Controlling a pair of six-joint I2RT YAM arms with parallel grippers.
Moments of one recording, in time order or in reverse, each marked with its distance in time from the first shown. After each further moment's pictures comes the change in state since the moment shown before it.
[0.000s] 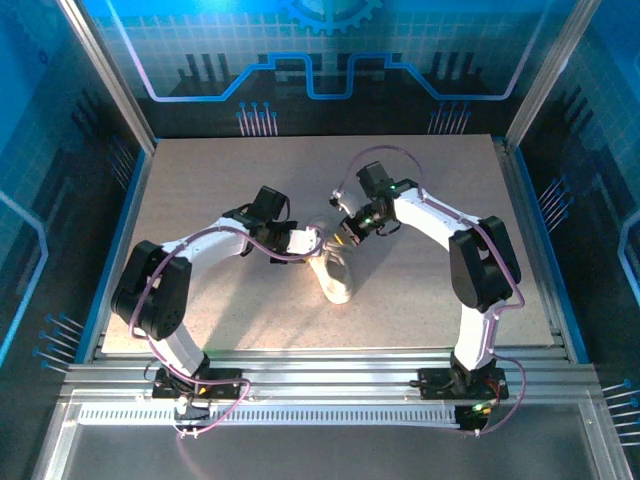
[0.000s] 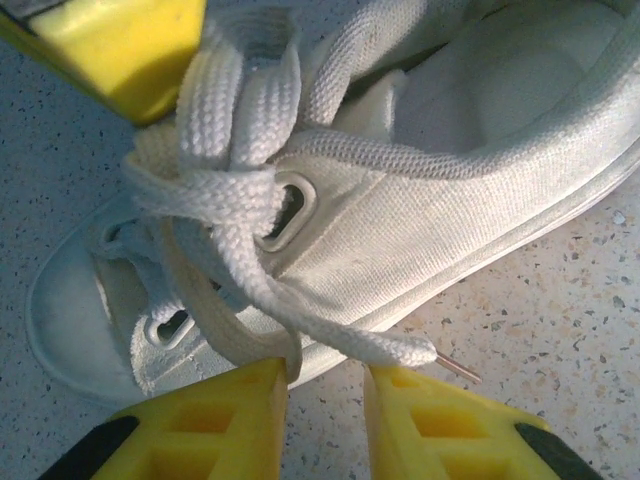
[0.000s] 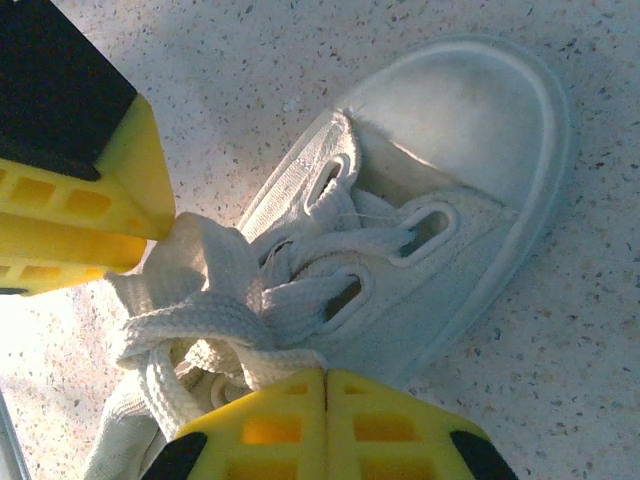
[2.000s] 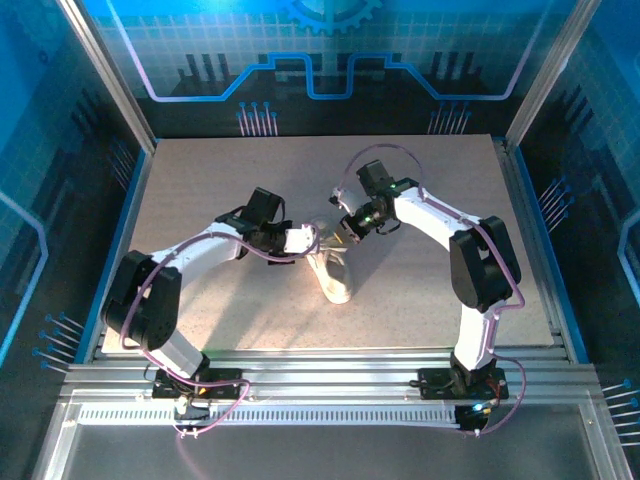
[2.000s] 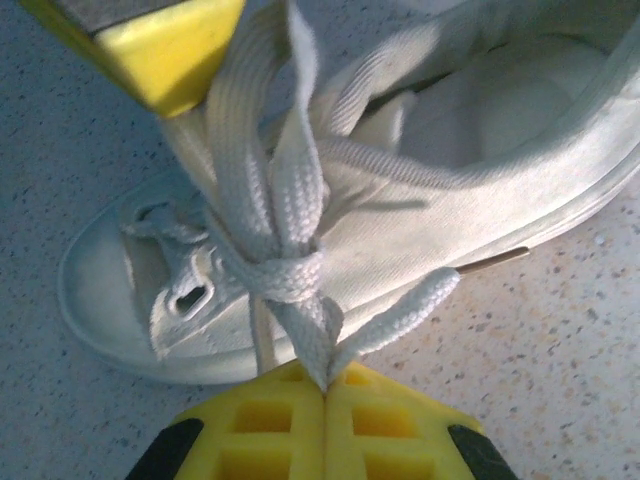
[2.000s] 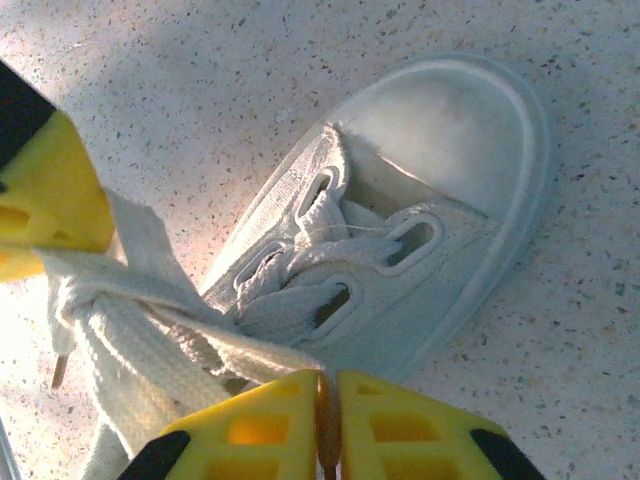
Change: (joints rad) left arm -0.002 -0.077 -0.047 0.018 -0.003 -0.106; right arm -0.005 0.000 0.009 0.004 0.012 0.006
